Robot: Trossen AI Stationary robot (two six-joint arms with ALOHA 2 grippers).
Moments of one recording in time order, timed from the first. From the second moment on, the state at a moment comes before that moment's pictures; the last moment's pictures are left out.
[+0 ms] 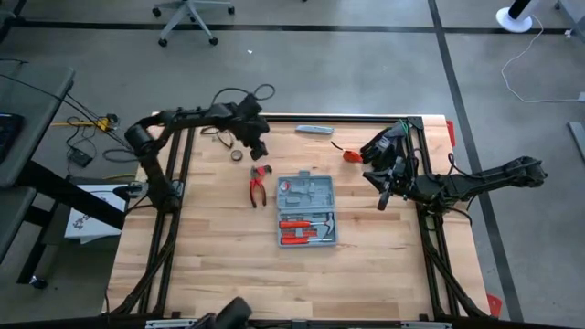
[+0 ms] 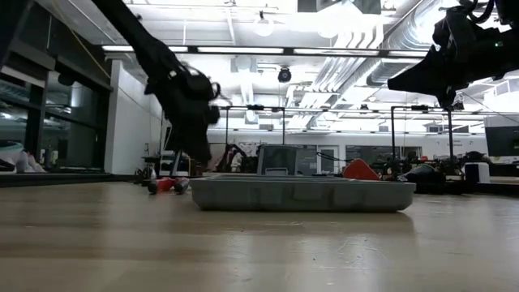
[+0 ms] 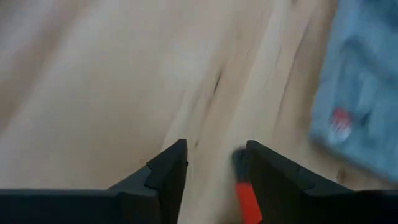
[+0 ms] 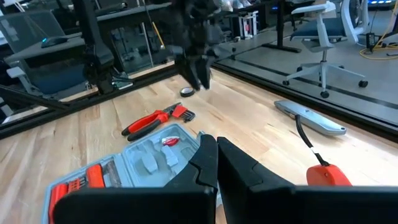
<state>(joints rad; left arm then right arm) 0.75 1.79 1.10 -0.52 0.44 0.19 0.20 0.47 0.18 0.08 0.61 0.31</state>
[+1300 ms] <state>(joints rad) 0.78 2.06 1.37 -0.99 0.44 0.32 0.20 0.47 0.18 0.03 0.61 0.34</state>
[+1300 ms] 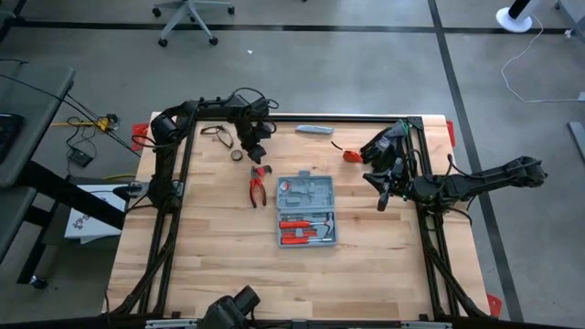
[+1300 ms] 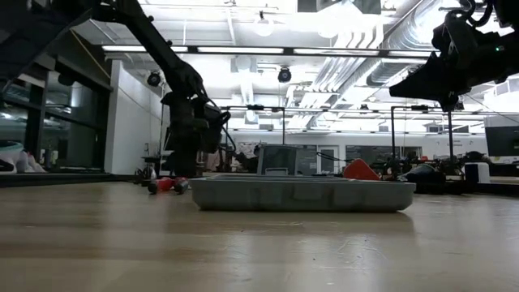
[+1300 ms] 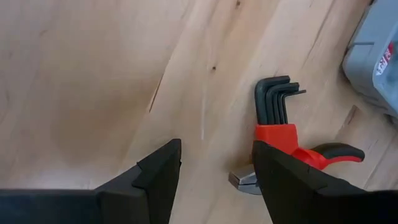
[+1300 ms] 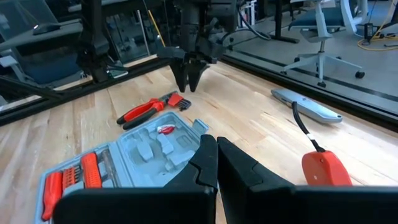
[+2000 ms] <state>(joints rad) 0.73 2.06 1.37 -0.99 0.49 0.32 0.20 0.47 0.18 0.03 0.61 0.34</state>
